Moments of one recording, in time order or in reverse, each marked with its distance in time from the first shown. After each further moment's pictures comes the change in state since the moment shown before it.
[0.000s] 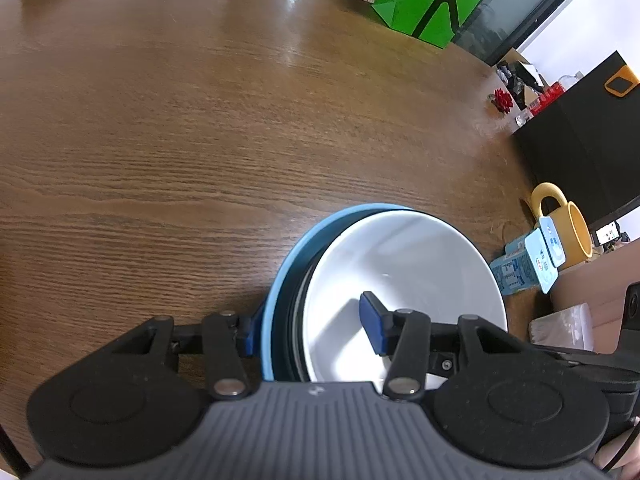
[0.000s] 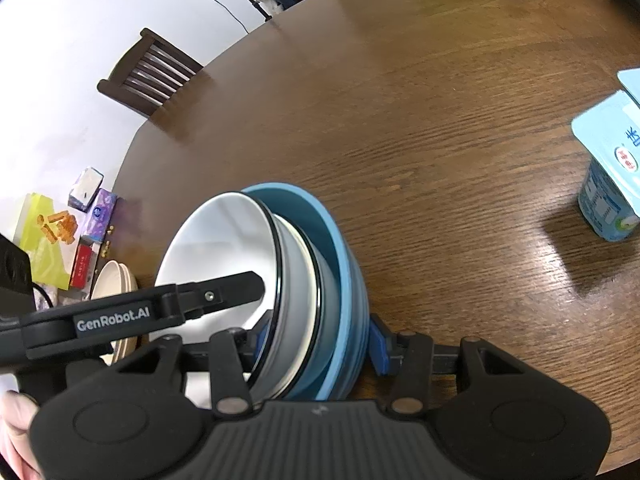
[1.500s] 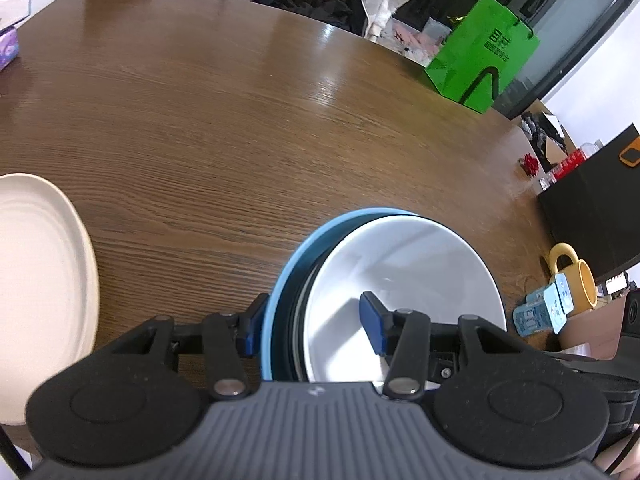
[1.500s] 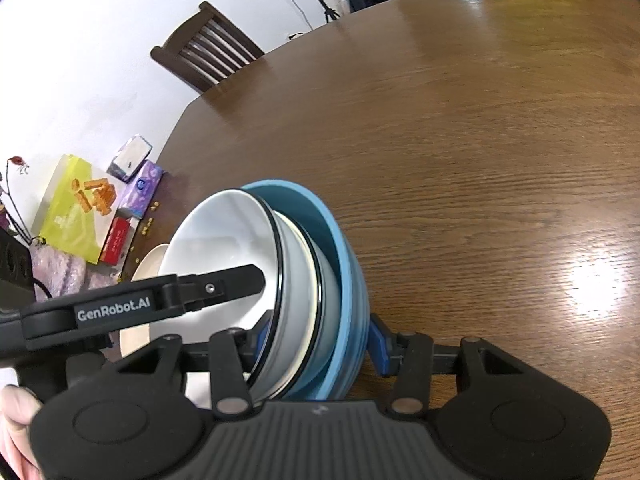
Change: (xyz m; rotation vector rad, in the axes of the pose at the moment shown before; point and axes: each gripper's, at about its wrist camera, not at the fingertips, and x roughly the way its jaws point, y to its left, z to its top) left arm -0.077 0.083 0.010 -0.094 -0.114 0.048; right arm 0.019 0.106 0.012 -0.142 0.016 0.058
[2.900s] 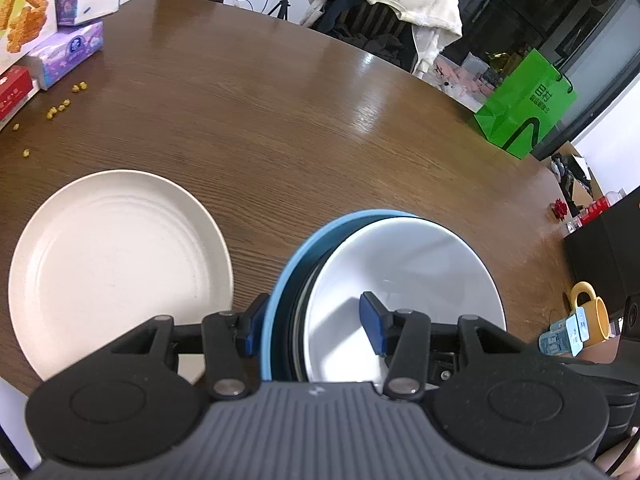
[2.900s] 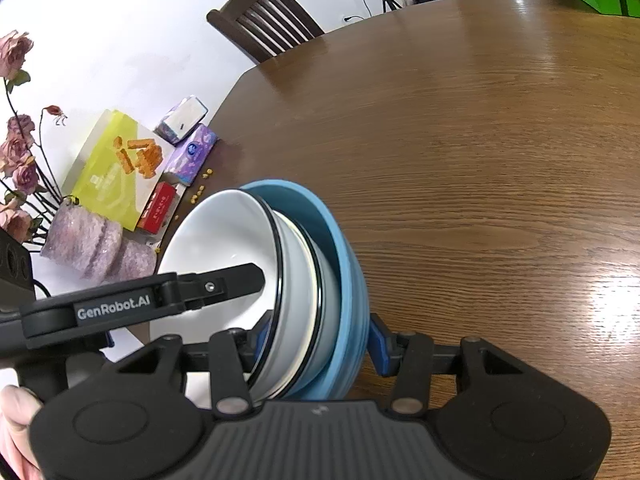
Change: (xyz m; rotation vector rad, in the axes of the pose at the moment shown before) left arm -0.059 0.074 -0.002 -0.102 -0.074 0.072; right arm 0.032 0.074 0.001 -0.109 0.053 0.078
